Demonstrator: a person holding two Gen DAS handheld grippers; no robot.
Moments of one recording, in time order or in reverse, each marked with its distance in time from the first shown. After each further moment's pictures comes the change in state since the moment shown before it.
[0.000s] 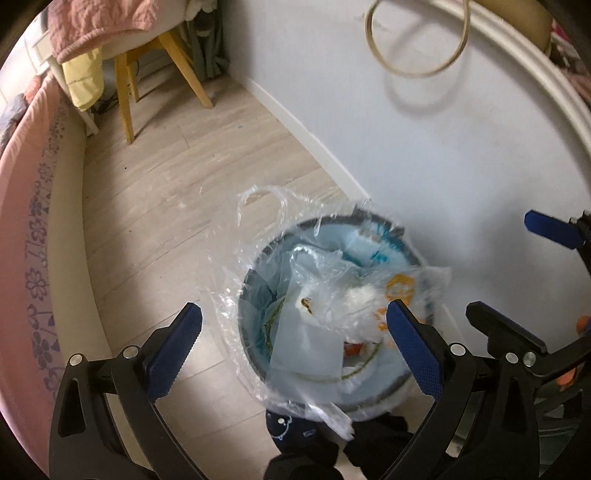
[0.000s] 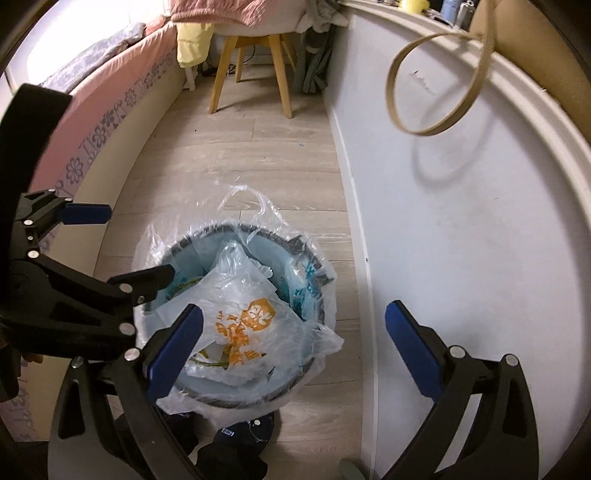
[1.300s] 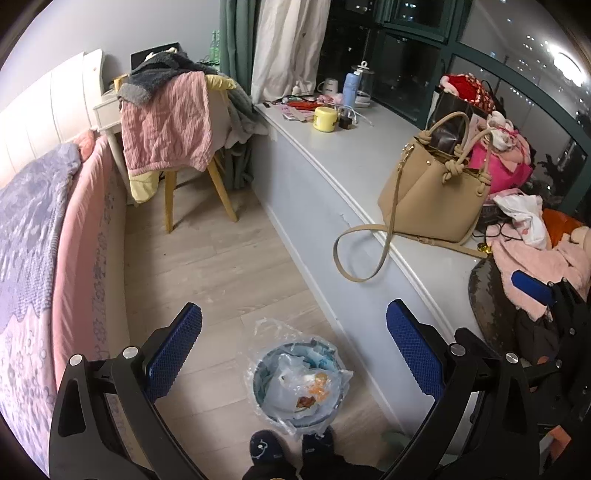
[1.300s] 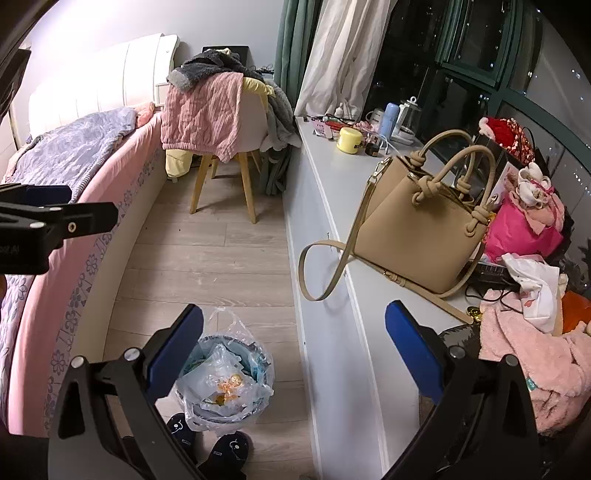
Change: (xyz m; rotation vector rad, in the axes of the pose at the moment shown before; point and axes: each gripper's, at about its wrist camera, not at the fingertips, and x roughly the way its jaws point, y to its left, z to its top) left arm -0.341 -0.012 0.095 -0.115 -0.333 -0.009; right arm -0.289 -0.040 0.108 0.006 -0.280 -0.130
